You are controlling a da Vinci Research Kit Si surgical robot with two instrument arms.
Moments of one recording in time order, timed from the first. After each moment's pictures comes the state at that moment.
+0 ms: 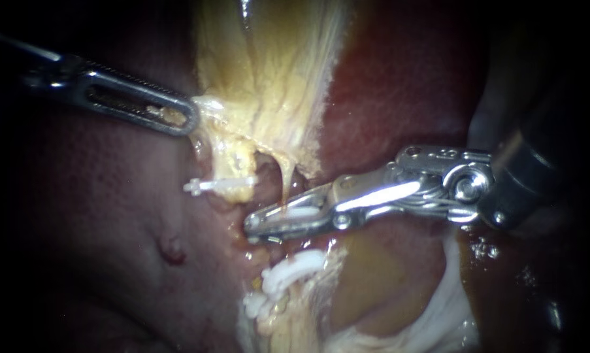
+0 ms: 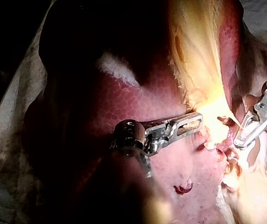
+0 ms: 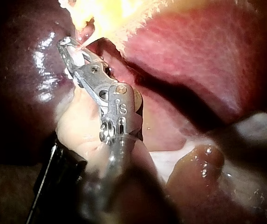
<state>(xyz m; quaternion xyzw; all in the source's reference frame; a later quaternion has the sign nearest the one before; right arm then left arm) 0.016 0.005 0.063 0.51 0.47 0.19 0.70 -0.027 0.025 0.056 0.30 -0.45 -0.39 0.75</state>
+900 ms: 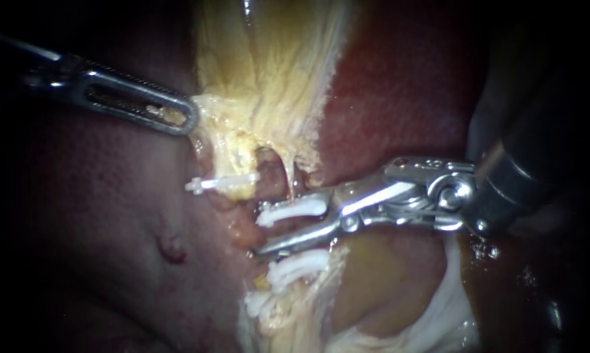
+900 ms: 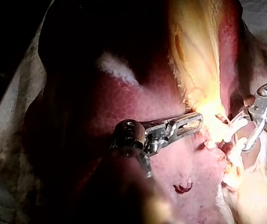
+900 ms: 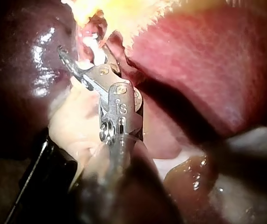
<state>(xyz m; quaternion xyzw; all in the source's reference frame) 0.017 0.005 0.066 0.35 0.52 0.21 0.75 -0.027 0.025 0.056 0.30 -0.45 -0.39 0.75</state>
